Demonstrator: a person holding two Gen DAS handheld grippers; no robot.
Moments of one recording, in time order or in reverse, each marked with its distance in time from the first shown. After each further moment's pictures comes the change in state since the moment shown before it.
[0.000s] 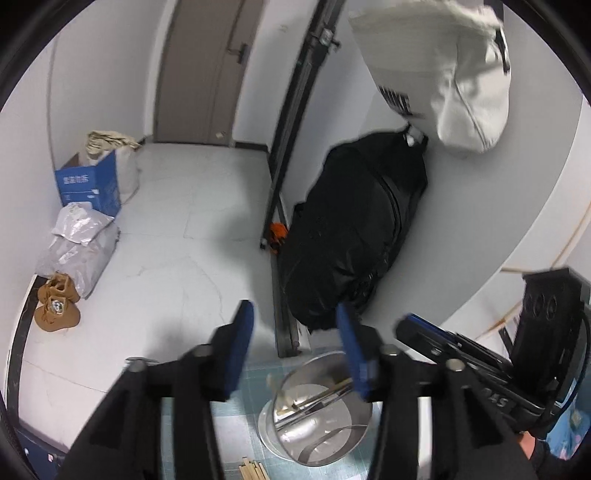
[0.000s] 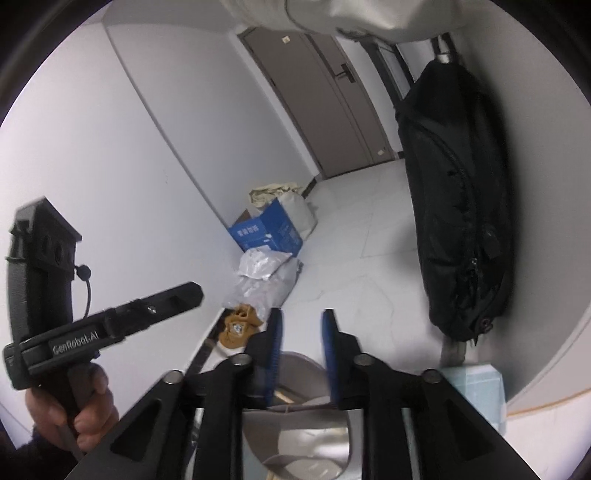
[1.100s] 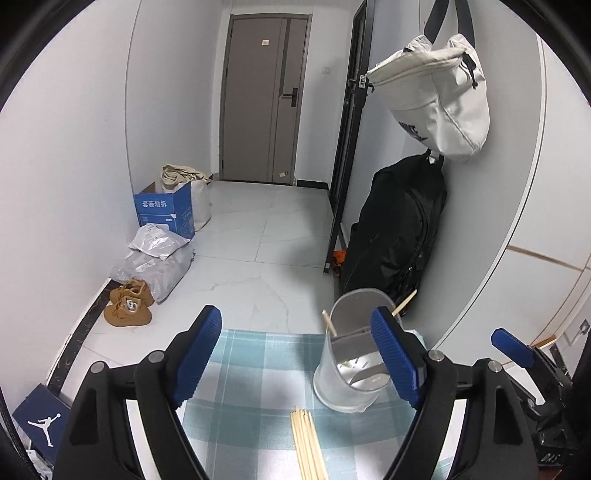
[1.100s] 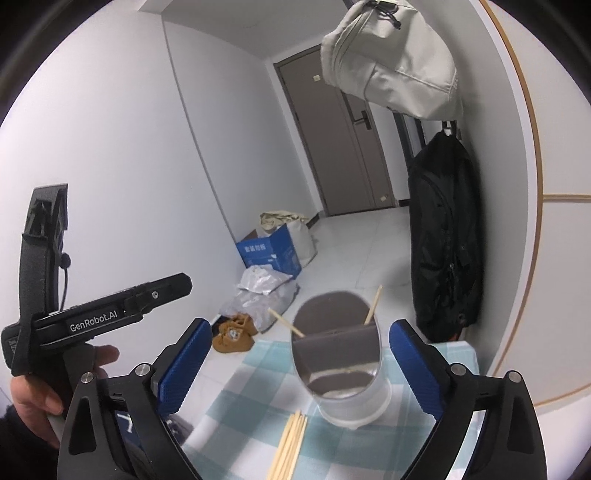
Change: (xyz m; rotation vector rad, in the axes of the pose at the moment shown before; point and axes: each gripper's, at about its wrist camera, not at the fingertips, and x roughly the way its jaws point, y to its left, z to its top) left arm -0.082 -0.016 -0.082 0.009 -0.173 0.267; right arm -0.103 0.083 -0.084 -0.166 -0.144 -0.069
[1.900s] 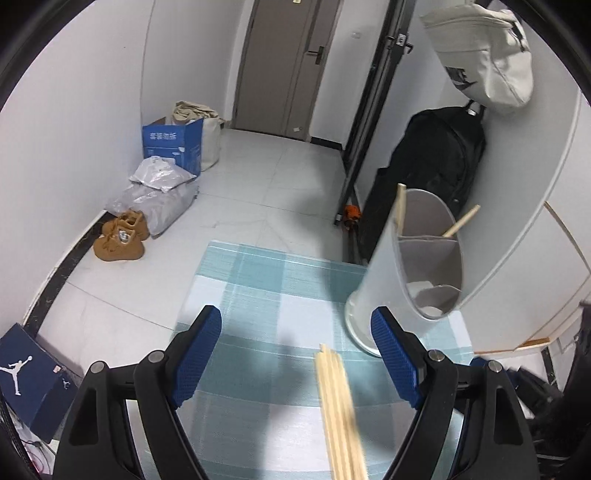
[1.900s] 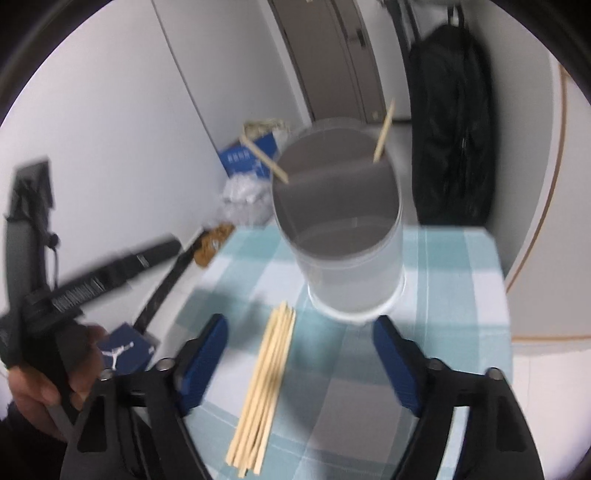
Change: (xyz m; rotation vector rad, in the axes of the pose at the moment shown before) left arm 0.054 0.053 -0.078 -0.119 0.144 -0.006; right arm 0.072 -0.006 -0.100 0.007 0.367 -0.054
